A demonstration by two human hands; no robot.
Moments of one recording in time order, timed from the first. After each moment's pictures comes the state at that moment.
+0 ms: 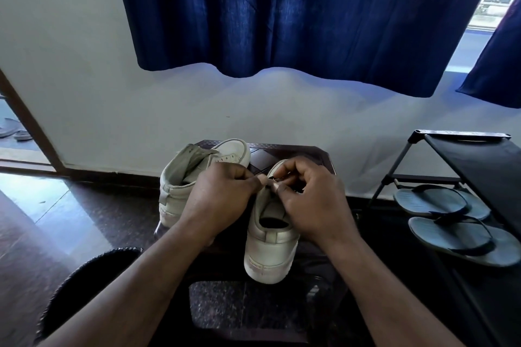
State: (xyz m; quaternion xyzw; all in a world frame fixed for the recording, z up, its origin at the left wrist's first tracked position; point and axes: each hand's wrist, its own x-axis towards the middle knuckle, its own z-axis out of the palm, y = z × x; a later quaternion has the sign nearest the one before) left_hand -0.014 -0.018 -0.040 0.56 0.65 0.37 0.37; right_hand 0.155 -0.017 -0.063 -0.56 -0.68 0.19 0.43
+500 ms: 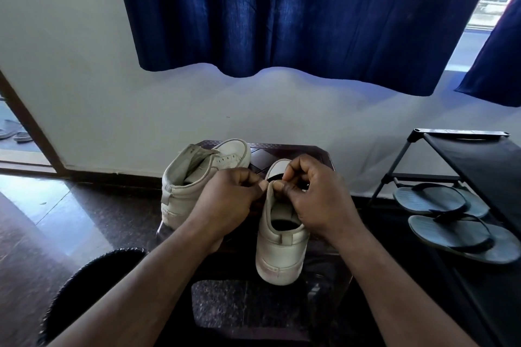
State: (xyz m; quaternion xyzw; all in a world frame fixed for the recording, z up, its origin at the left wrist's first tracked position) left_hand -0.010 -0.018 -0.057 0.52 0.57 0.41 0.49; right_hand 0.162 -0.015 -0.056 -0.57 -0.68 0.19 0.41
